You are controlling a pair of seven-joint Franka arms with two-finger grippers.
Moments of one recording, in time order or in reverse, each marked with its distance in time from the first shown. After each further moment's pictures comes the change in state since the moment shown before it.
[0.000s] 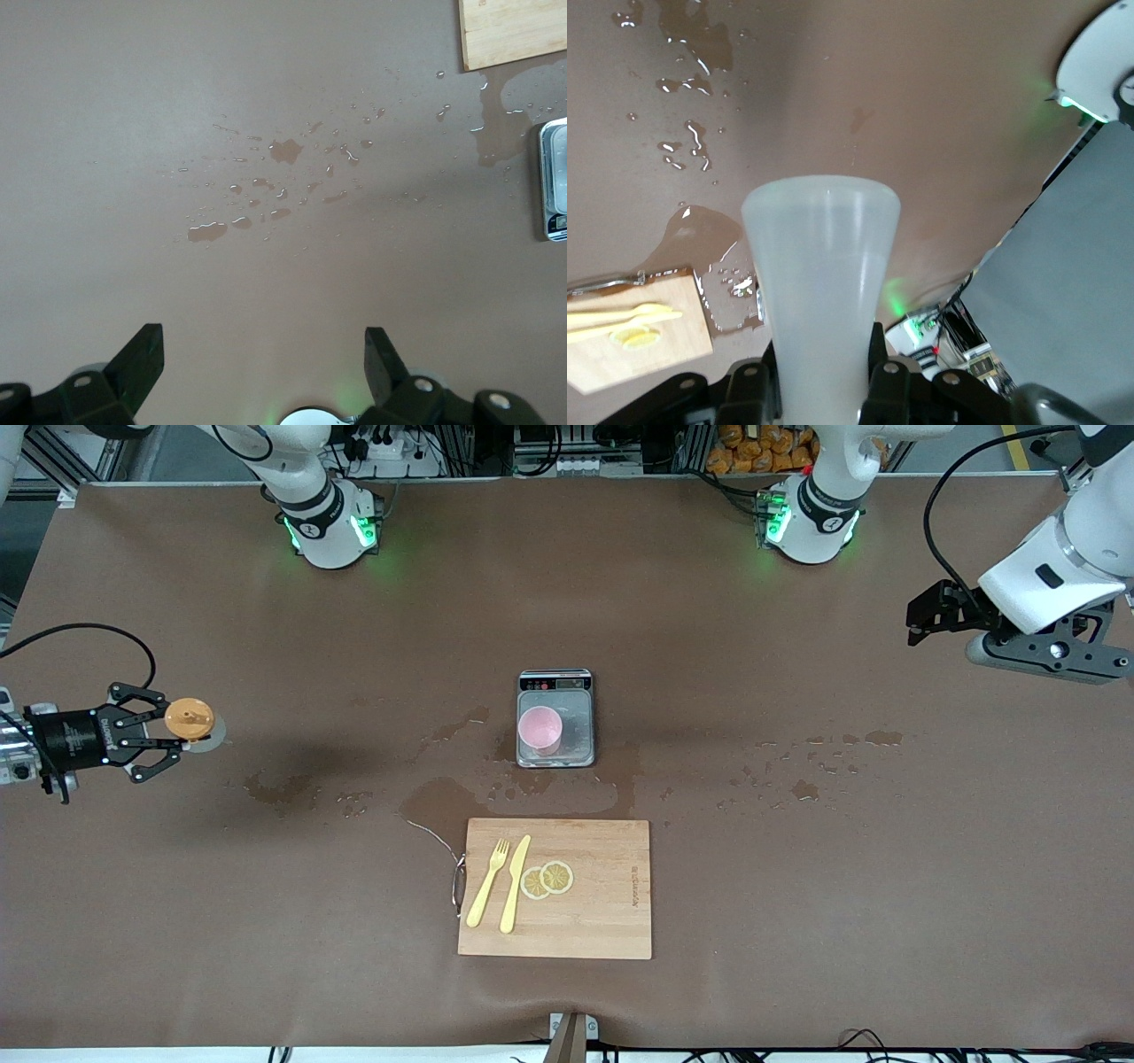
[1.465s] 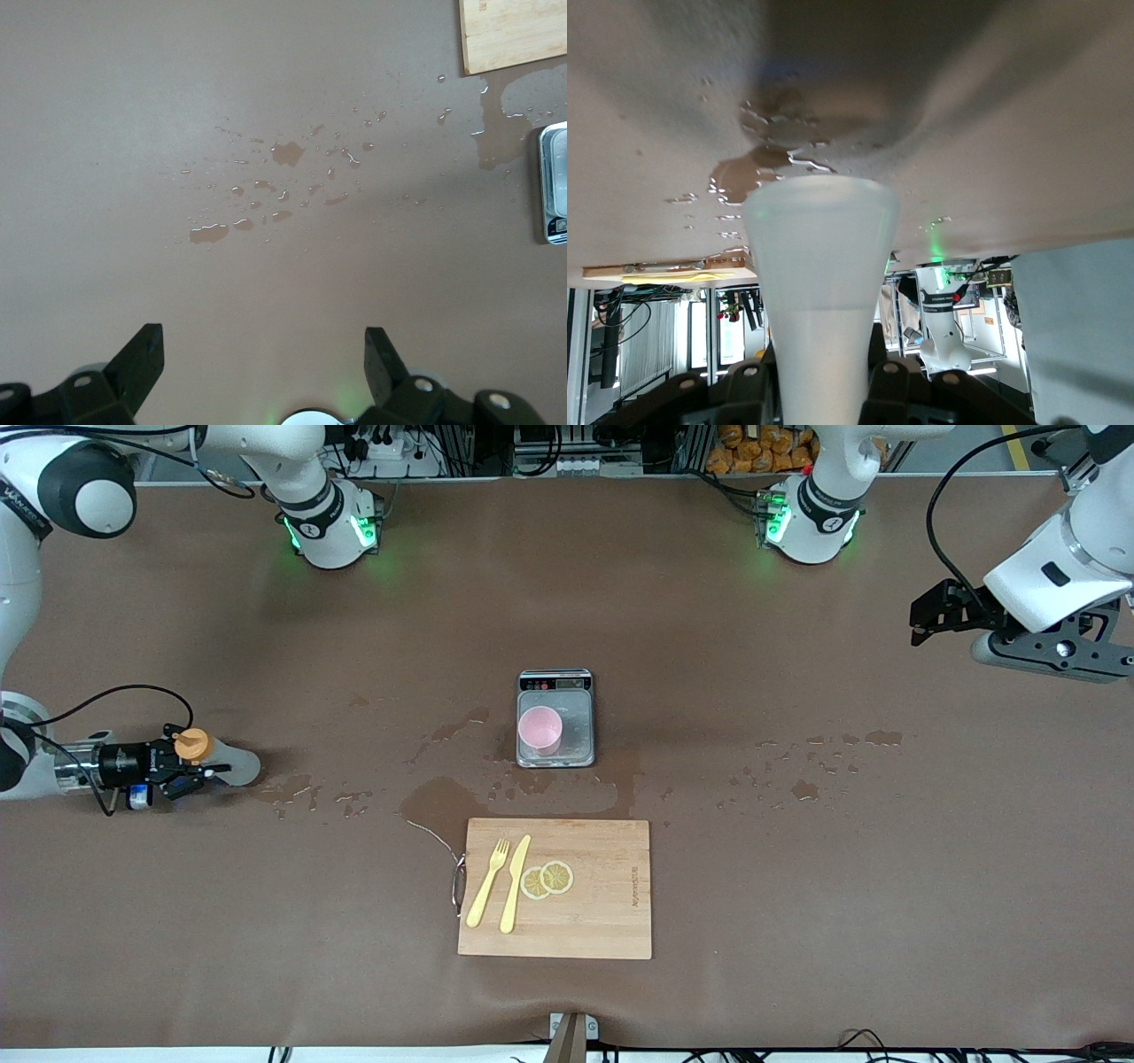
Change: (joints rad) left arm 0.002 0.000 0.004 0.006 0.000 0.000 0.000; right arm -0.232 0.385 0.000 -0.036 0.200 0.112 -0.556
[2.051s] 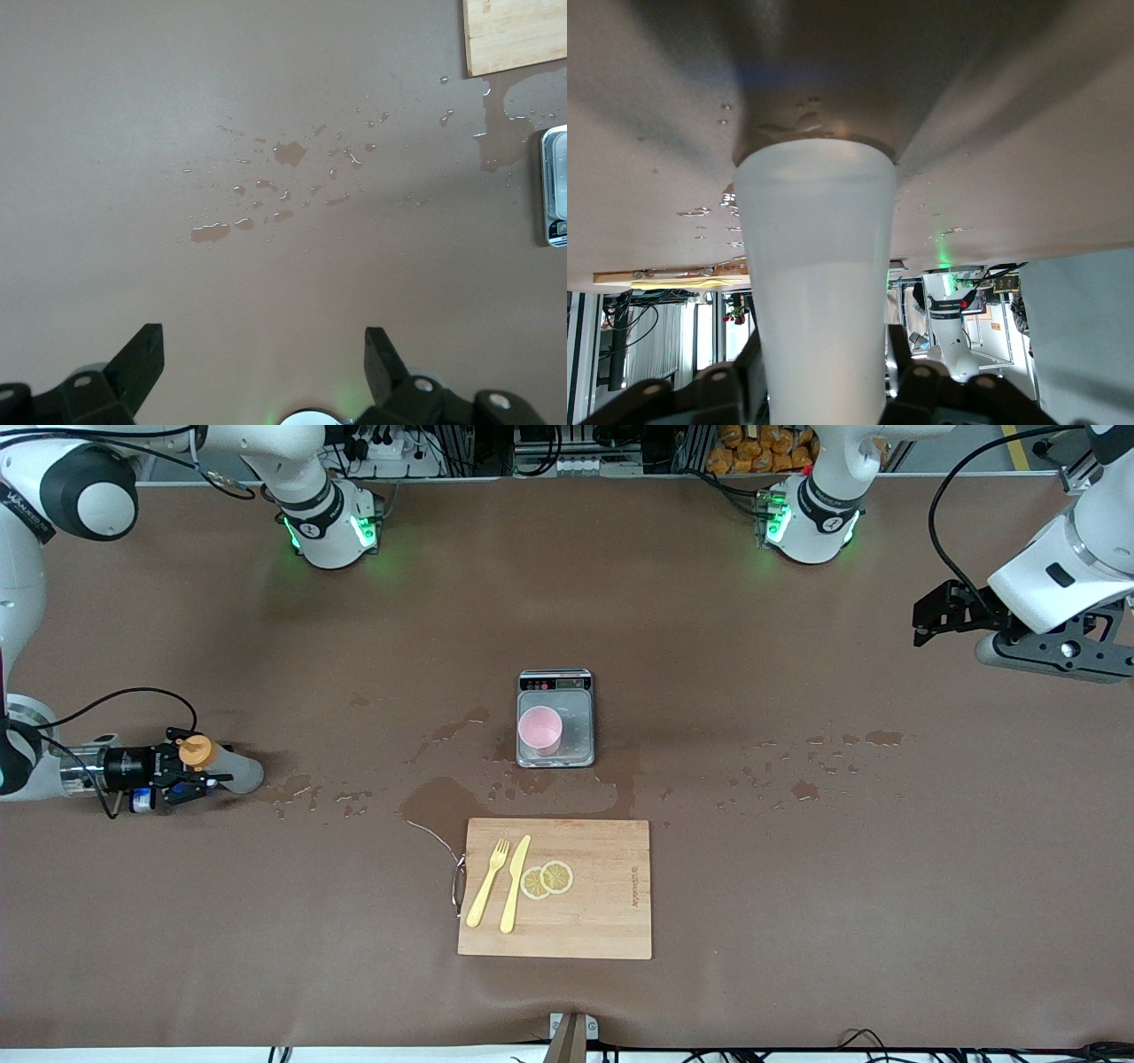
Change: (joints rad) left arm 0.001 0.000 0.004 0.000 0.000 0.000 -0.009; right arm 0.000 0.006 0.006 0.000 0.004 0.023 -0.001
